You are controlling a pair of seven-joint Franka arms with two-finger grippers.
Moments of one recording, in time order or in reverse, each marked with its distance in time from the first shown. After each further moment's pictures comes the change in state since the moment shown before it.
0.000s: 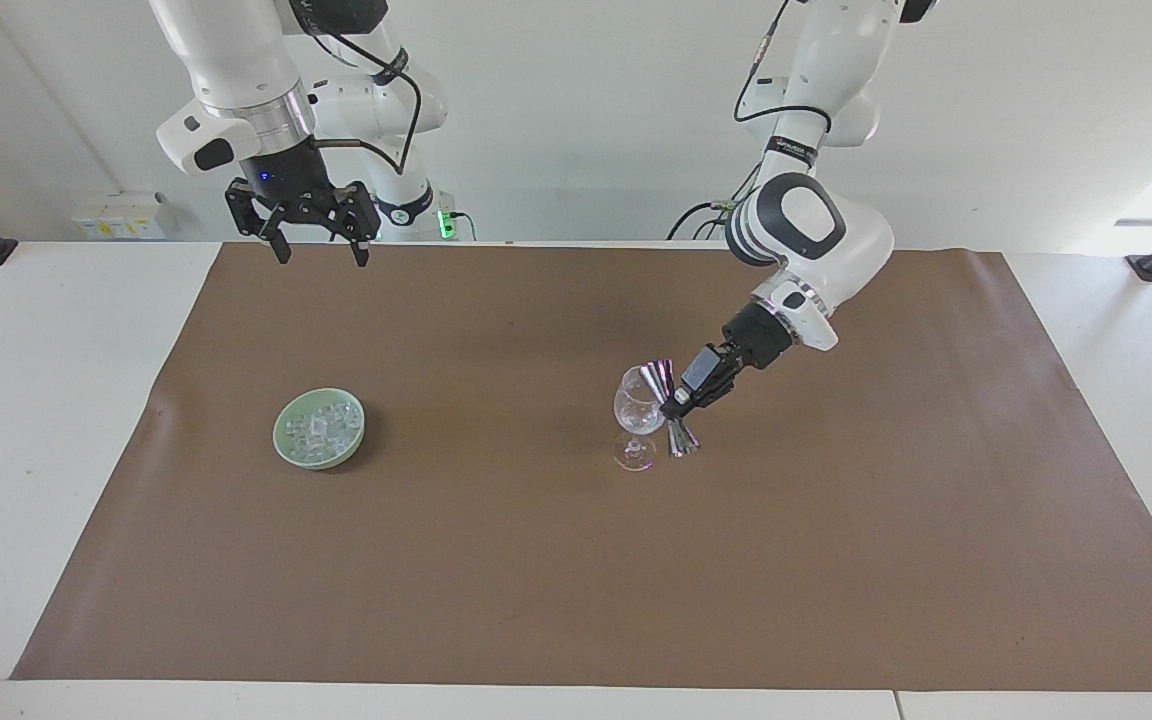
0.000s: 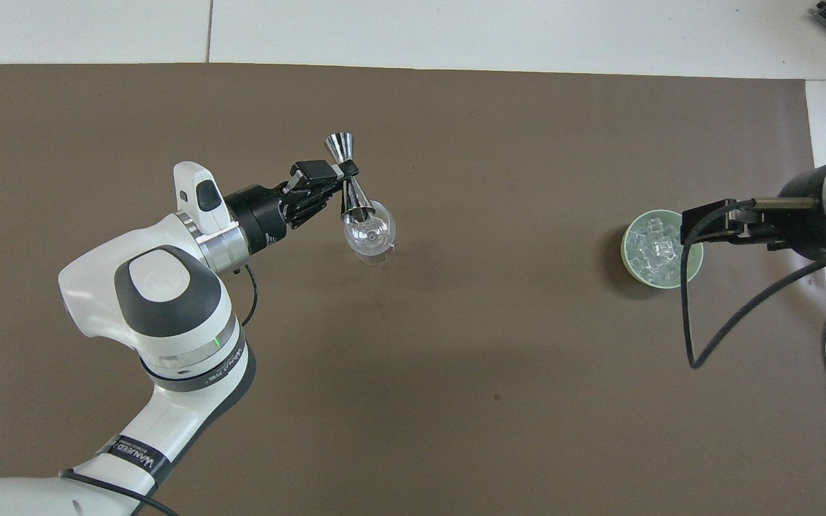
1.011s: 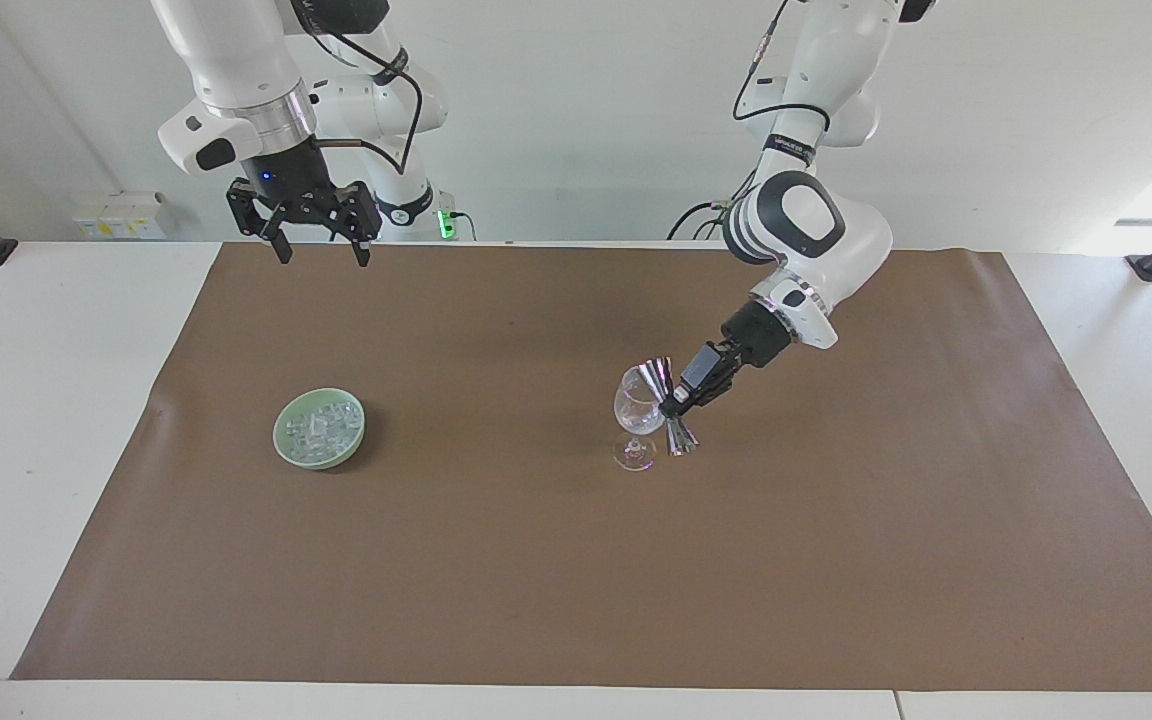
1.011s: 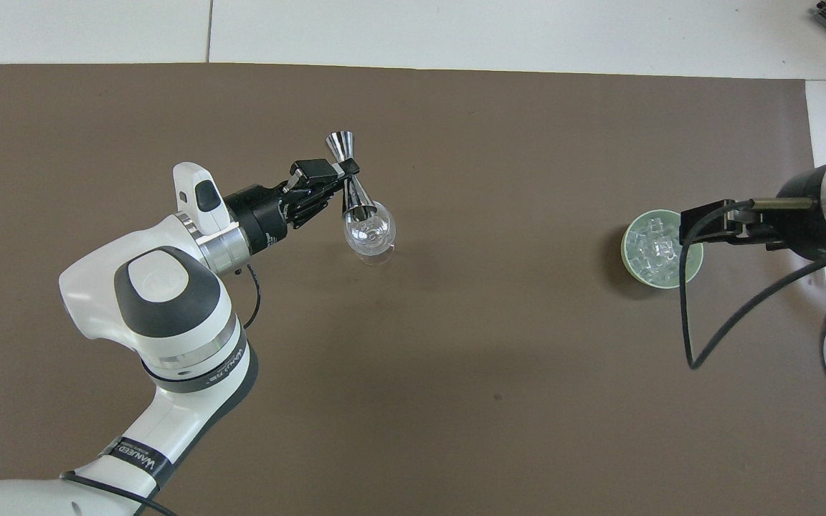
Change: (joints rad) left arm 0.000 -0.003 -0.002 0.001 -0.029 0.000 0.002; right arm 0.002 0.000 0.000 0.000 0.000 0.000 0.000
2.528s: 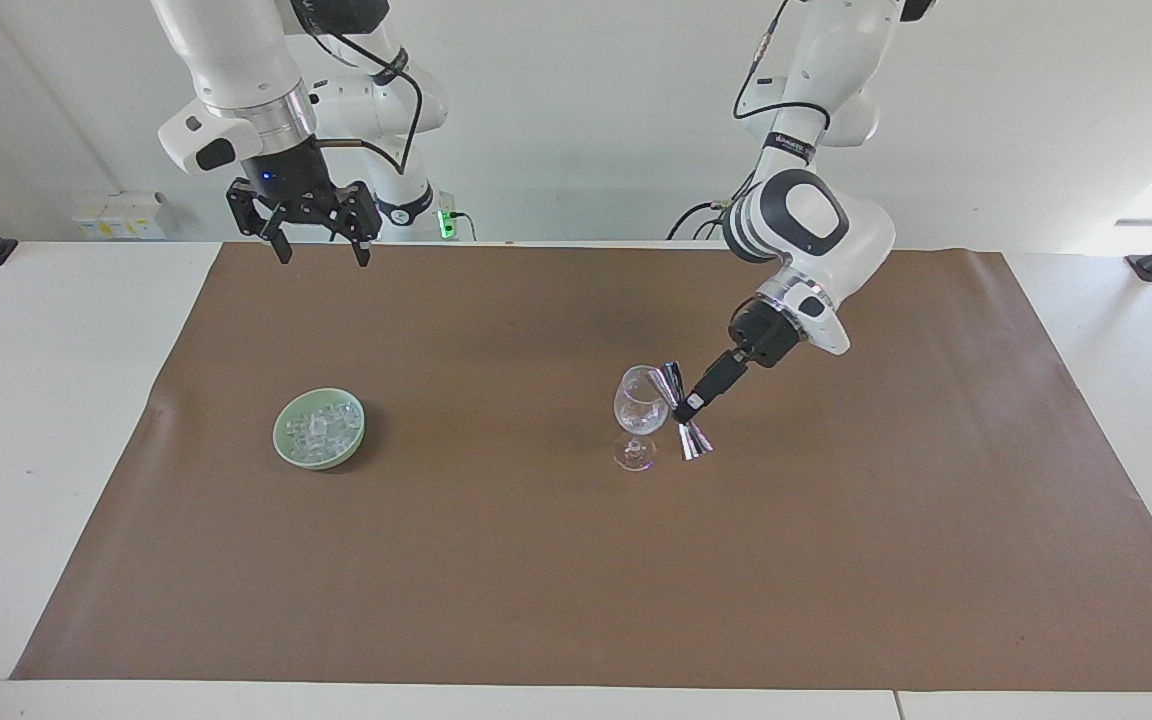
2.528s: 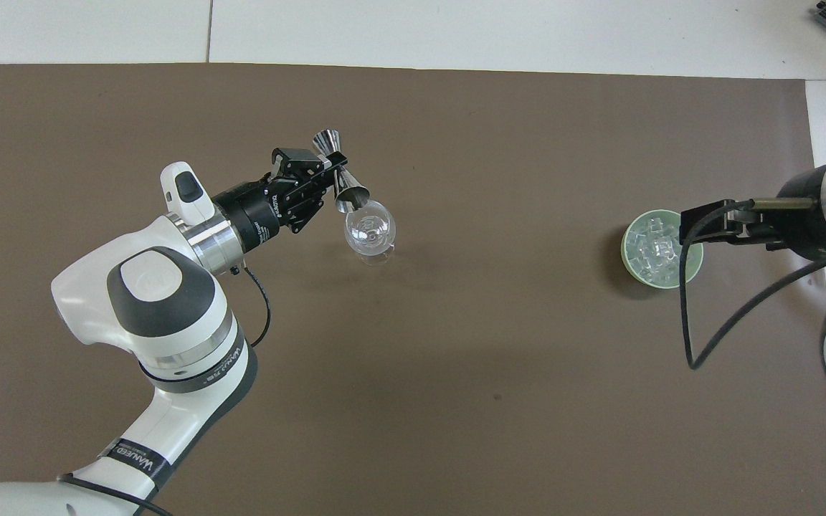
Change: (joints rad) left arm 0.002 -0.007 0.004 0.002 -0.026 0.044 -0.312; right arm 0.000 0.000 0.000 0.000 0.000 0.000 0.000
